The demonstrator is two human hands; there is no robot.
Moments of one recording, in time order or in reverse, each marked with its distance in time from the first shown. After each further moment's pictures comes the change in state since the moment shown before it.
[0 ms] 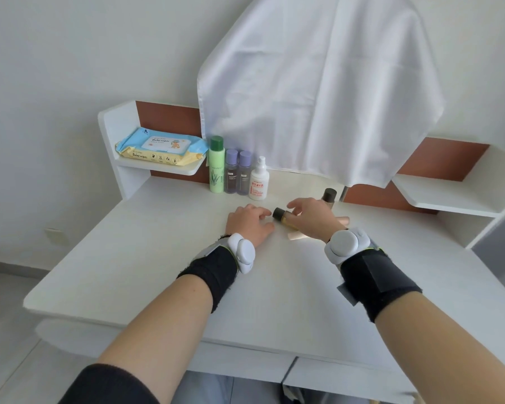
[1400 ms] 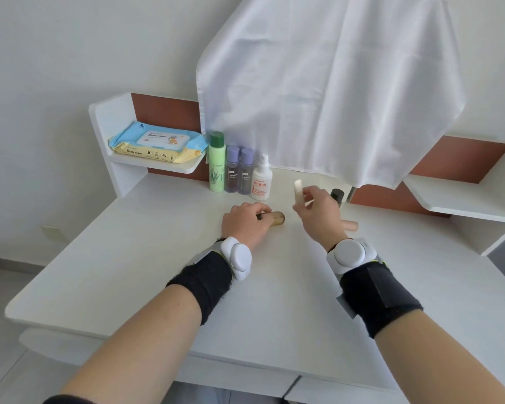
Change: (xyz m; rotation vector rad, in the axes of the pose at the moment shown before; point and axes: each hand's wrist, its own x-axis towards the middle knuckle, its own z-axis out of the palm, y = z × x) left_hand 0.000 0.002 -0.006 -0.151 0.073 -0.097; right_hand 0.019 0.012 0.020 0.214 0.320 -0.020
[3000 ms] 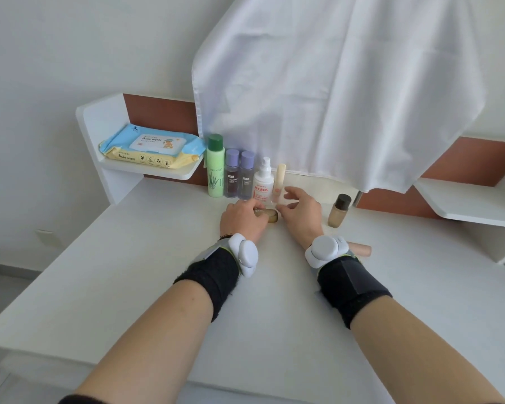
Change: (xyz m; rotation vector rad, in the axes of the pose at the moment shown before) left_hand 0.032 -0.005 0.002 0.030 0.067 -0.073; right_hand 0.027 -0.012 0.044 0.225 -0.009 0.068
